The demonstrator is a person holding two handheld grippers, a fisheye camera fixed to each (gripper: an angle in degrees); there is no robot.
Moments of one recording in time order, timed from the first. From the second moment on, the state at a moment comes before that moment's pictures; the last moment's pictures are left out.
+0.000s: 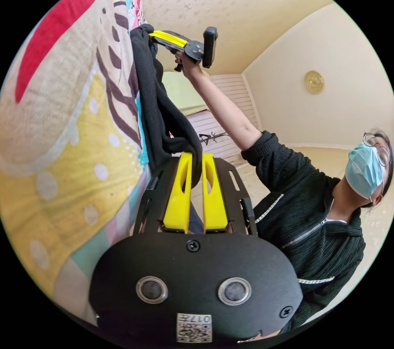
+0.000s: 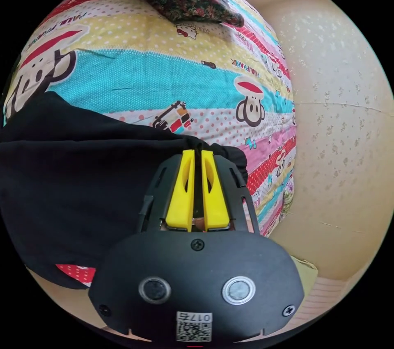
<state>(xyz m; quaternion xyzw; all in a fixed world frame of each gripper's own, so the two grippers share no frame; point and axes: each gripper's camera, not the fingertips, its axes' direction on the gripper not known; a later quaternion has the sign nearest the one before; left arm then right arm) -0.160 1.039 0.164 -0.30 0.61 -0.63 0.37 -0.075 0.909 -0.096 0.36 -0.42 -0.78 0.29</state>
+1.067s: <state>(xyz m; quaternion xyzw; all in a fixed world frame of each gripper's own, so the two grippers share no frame) -0.147 0.987 0.175 -0.65 0.56 0.43 0.29 -0.096 0.725 -0.051 0.23 -0.65 -0.59 0.41</state>
